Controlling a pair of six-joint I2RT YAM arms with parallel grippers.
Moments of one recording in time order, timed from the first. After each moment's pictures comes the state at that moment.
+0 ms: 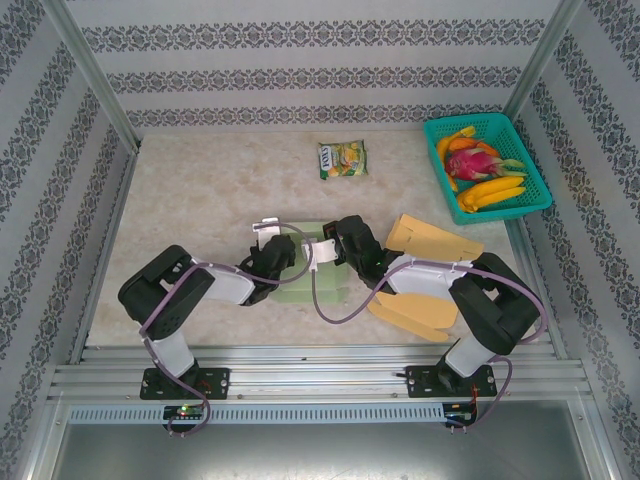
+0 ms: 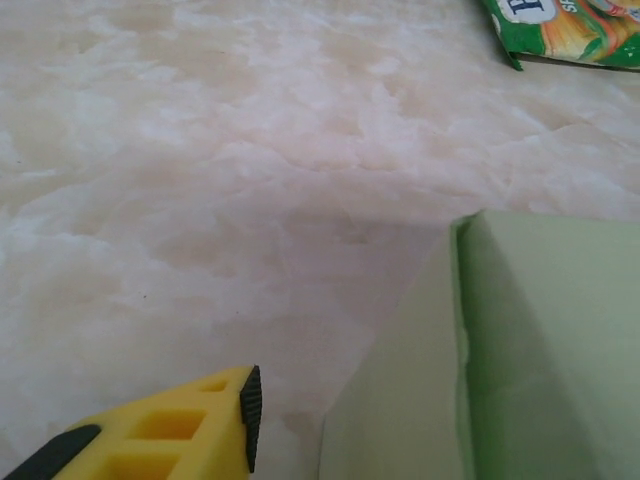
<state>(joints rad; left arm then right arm) -0.67 1.74 0.63 0.50 -0.58 -0.53 0.73 1.60 0.76 0.33 0.20 -1.37</state>
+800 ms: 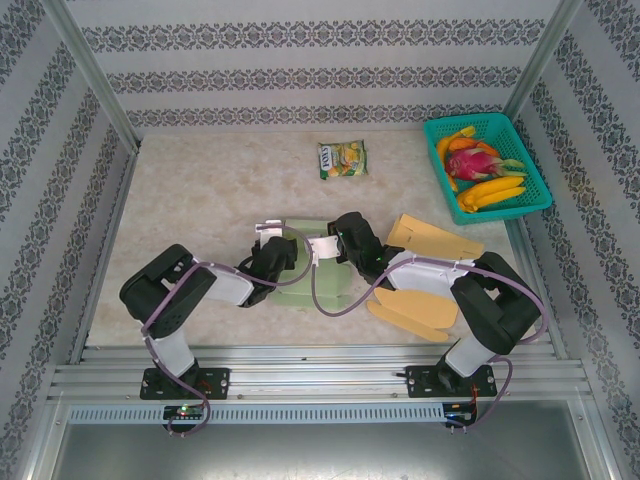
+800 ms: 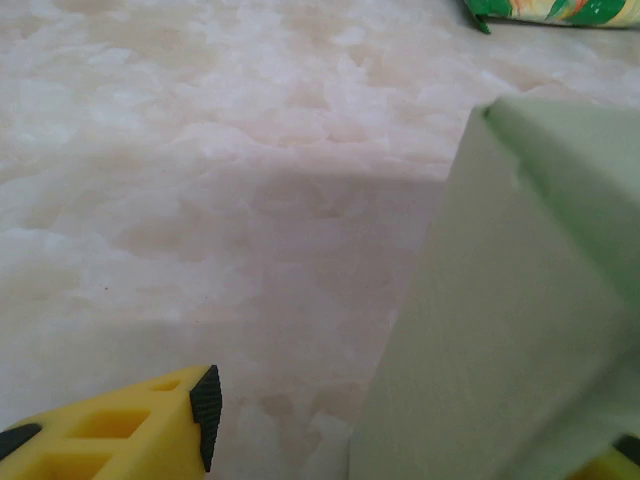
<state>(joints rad) -0.66 1.77 0.61 0.55 -0.51 -0.47 0.72 1.60 0.80 0.24 0.24 -1.31</state>
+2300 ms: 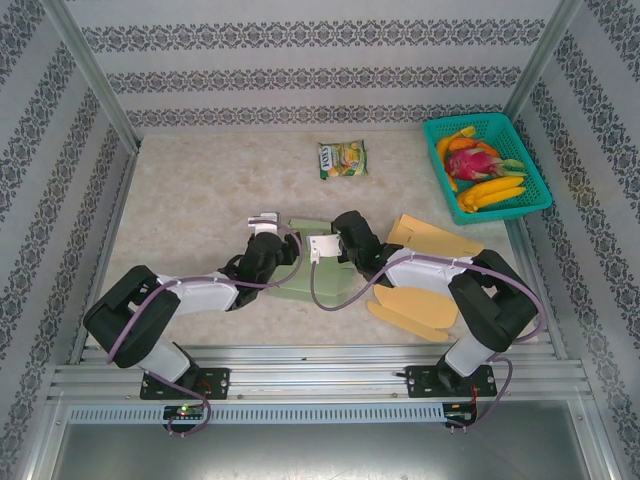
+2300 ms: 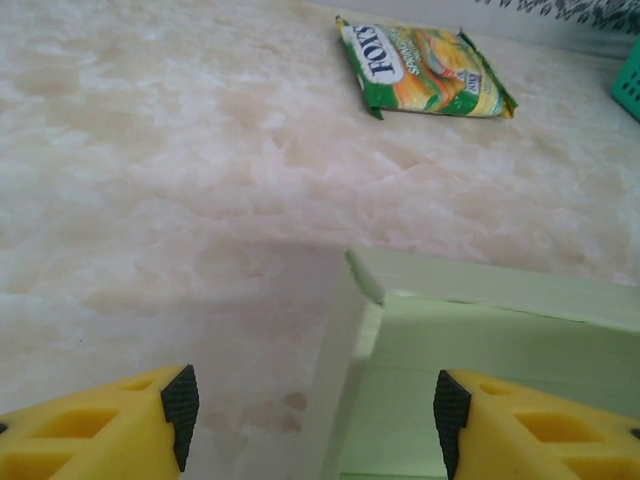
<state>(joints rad) -0.65 1.53 0.58 0.47 -0.39 -0.47 0.71 1.62 0.82 0.17 0.28 -1.24</state>
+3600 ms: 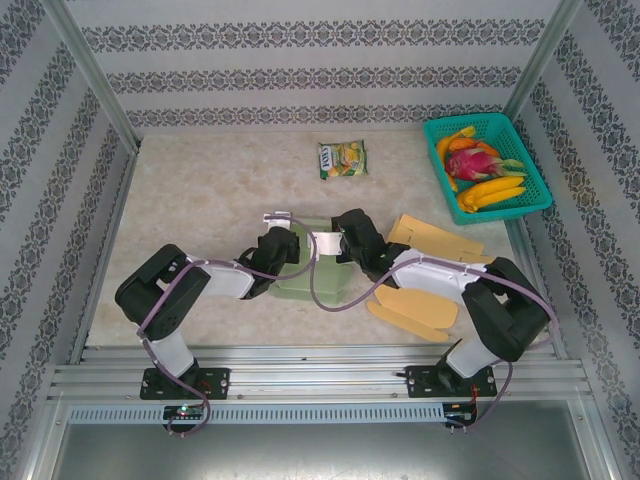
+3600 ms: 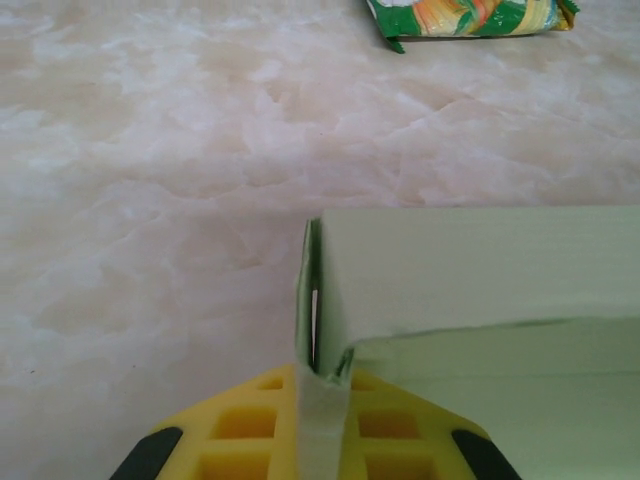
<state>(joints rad) -0.64 1.73 0.68 0.49 -0.40 -0.37 0.71 1.53 0.82 0.11 0.19 -1.10</state>
